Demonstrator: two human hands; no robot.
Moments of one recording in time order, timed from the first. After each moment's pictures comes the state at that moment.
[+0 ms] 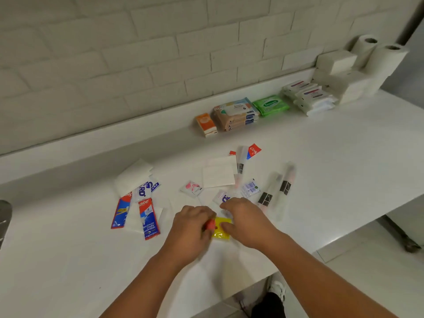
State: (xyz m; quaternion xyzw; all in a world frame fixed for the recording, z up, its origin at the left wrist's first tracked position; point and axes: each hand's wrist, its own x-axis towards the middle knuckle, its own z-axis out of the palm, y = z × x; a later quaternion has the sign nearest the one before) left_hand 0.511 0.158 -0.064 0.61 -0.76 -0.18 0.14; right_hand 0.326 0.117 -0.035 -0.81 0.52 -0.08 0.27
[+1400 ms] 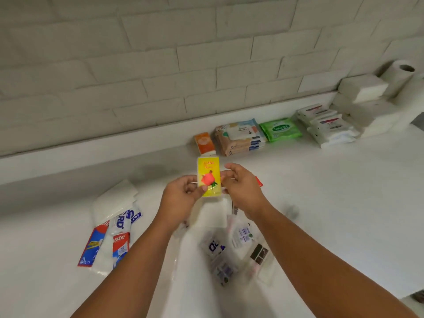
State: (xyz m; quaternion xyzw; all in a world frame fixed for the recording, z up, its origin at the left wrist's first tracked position) left_hand 0.498 -0.009 -0.017 0.66 -0.44 -0.40 0.45; right_hand 0.333 -0.061 -0.002 -0.55 0.52 -0.35 0.55
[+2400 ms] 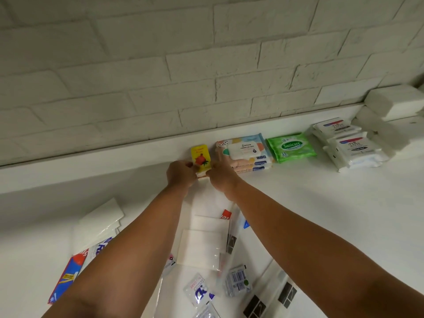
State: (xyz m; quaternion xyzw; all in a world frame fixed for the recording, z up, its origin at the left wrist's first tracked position) left_hand 0.524 -0.198 -0.065 0.82 -0.39 -0.27 0.32; right_hand 0.378 -0.200 -0.001 -0.67 0.55 -0.12 0.49
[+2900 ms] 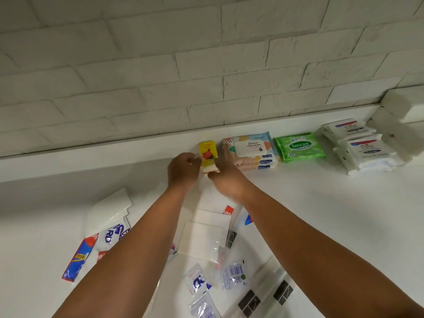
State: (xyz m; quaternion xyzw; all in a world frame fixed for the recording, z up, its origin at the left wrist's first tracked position) left_hand 0.506 -0.164 -0.029 0.82 -0.40 -0.18 0.36; right_hand 0.362 -0.185 0.004 -0.75 0.47 -0.12 0.44
